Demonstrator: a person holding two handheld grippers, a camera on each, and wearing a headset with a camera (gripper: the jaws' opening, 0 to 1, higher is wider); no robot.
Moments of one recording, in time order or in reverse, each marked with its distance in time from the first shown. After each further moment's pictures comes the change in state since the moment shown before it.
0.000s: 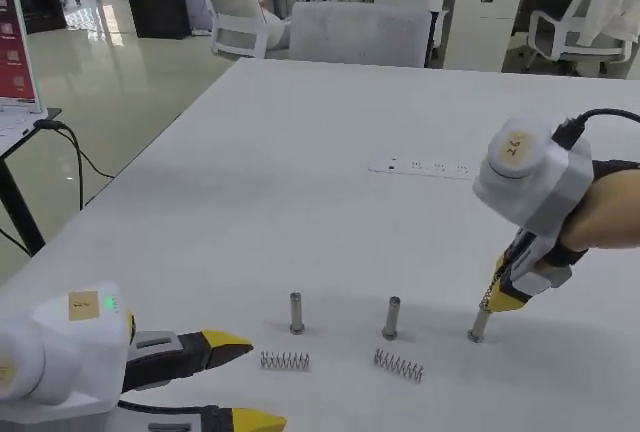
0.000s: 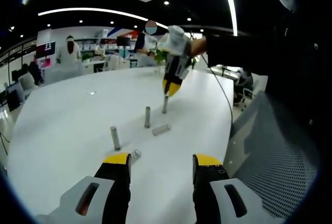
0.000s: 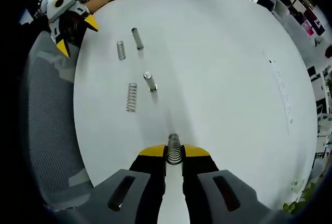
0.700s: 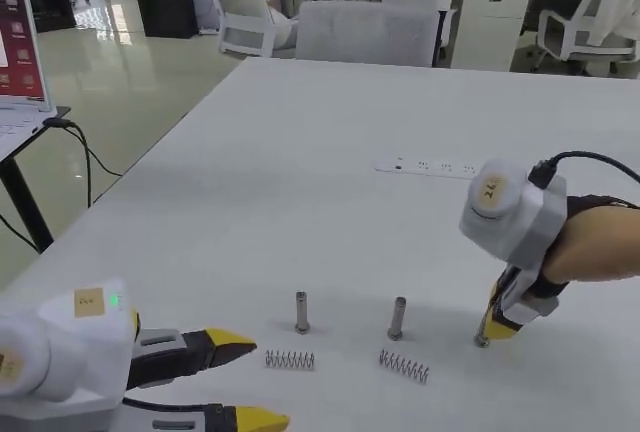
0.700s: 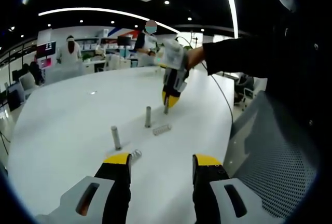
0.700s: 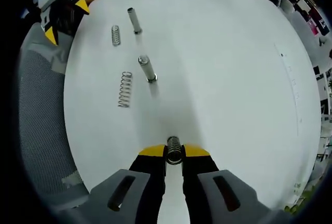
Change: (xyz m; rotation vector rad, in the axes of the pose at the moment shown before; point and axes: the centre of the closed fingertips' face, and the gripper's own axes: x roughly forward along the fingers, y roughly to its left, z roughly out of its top) left arm -0.001 0.001 0.001 0.000 0.003 0.007; right arm 0.040 -0.003 -0.013 -0.011 0.058 0.014
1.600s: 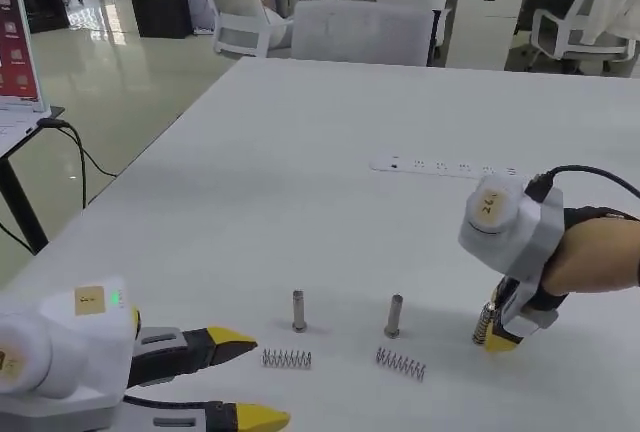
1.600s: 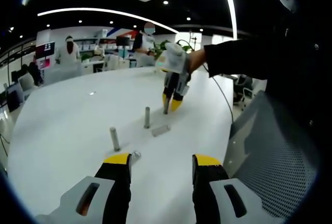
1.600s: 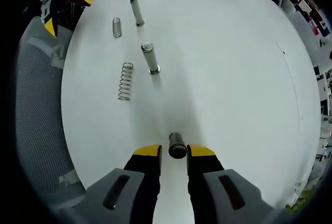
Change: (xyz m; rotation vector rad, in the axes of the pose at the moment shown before) left arm 0.002 -0.001 0.001 0.005 -0.001 -0.009; right arm 0.004 0.006 -0.010 -0.007 0.013 -0.011
